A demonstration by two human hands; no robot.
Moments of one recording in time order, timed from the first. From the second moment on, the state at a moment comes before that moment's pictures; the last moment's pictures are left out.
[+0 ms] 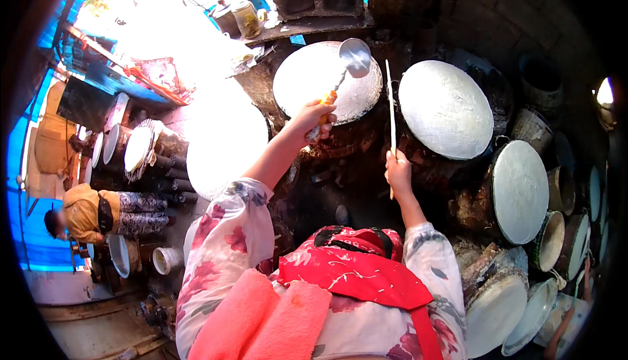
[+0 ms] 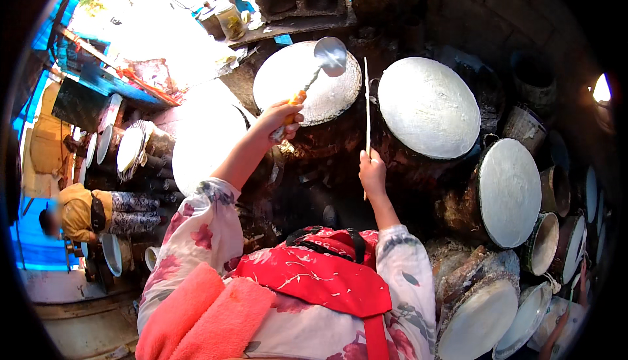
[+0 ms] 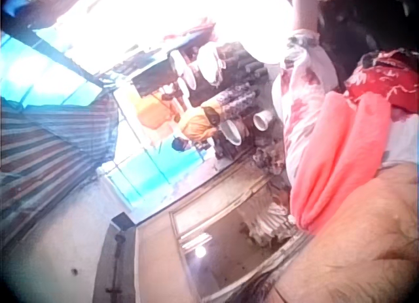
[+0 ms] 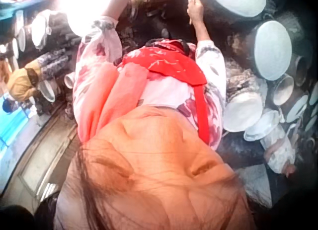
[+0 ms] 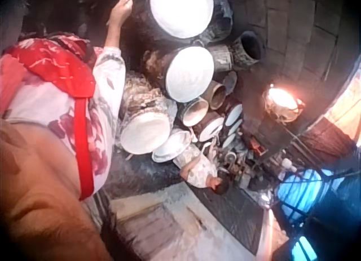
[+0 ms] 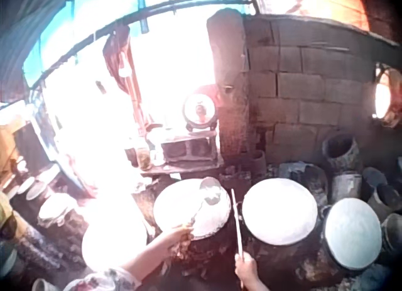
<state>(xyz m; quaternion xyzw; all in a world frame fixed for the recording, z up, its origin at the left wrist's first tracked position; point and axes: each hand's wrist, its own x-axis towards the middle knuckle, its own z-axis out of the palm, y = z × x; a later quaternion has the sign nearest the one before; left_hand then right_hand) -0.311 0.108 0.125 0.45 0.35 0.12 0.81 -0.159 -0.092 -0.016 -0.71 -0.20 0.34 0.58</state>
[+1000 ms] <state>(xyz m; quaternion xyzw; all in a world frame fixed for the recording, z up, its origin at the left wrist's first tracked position) -0.321 0.232 0.035 0.83 0.51 0.12 0.18 -0.134 0.065 0.014 -0.88 -0.36 0.20 0.24</state>
